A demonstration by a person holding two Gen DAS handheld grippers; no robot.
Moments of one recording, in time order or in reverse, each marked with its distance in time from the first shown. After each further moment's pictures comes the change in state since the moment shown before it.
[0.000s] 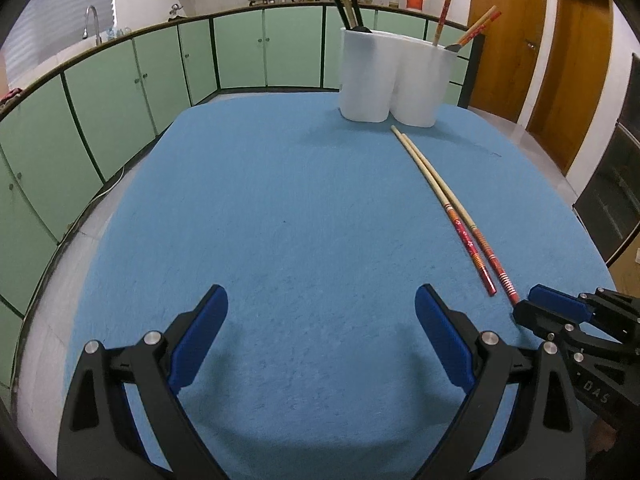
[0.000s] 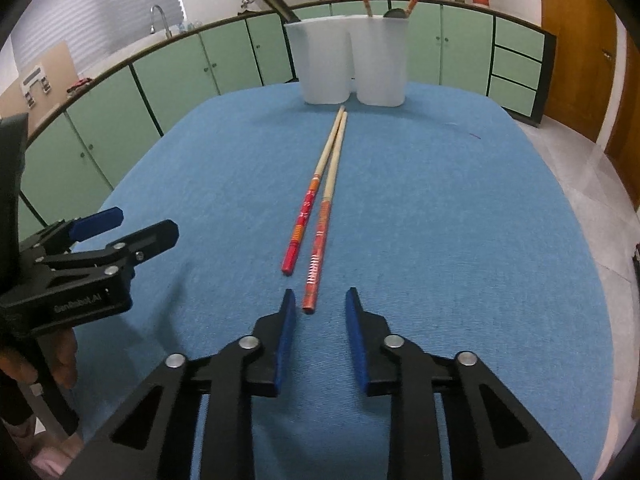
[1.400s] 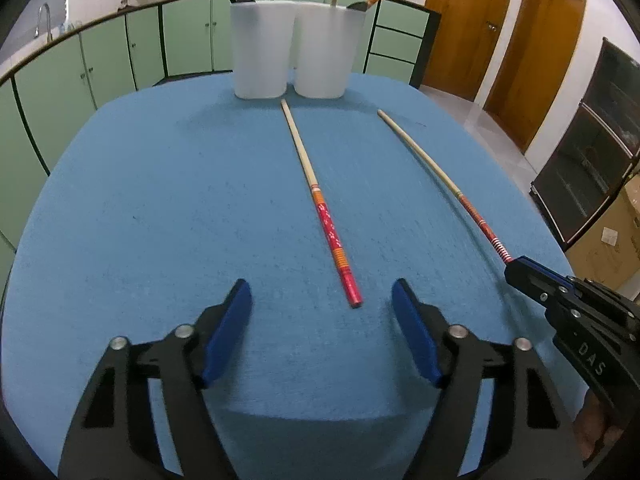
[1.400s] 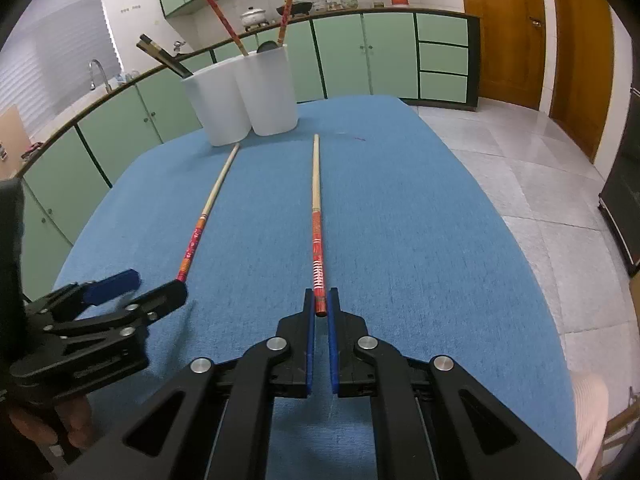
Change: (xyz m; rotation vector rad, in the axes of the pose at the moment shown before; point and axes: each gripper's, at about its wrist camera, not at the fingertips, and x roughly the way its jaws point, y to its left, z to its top) left arm 0.031 -0.089 0.008 0.050 0.075 -0.157; right arm -0.028 -0.072 -0.011 0.206 -0.098 -0.122
